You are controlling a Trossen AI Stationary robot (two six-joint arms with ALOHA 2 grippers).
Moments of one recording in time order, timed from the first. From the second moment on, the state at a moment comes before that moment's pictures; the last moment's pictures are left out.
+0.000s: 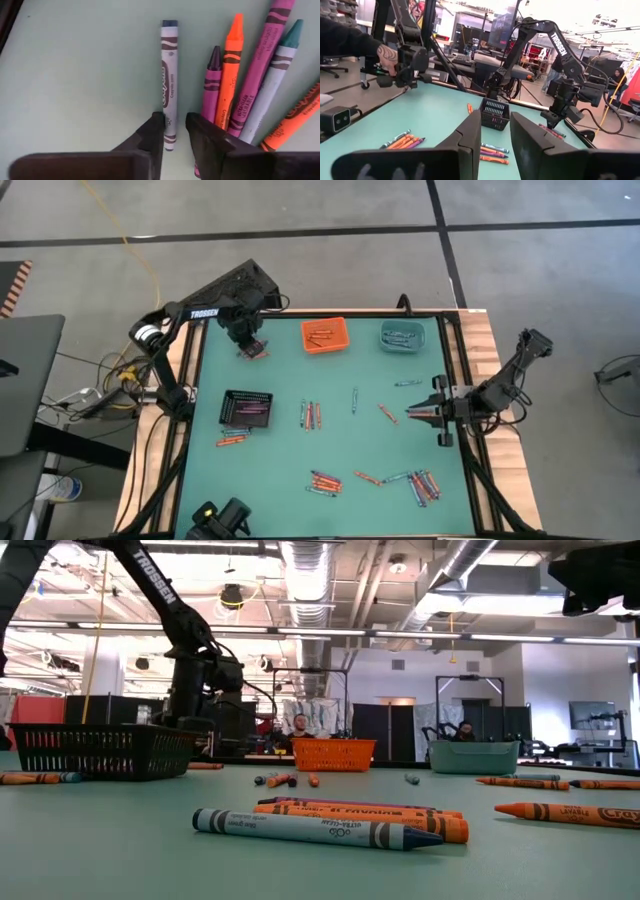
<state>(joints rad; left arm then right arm) 0.93 1.84 1.07 -0.72 -0.12 0.16 0.76 0.21 0.09 0.25 0.70 -0.29</state>
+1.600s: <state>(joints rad) 0.43 1.96 1.38 0.17 0.22 -0.03 0.76 0.21 0.09 0.24 0.70 -0.26</state>
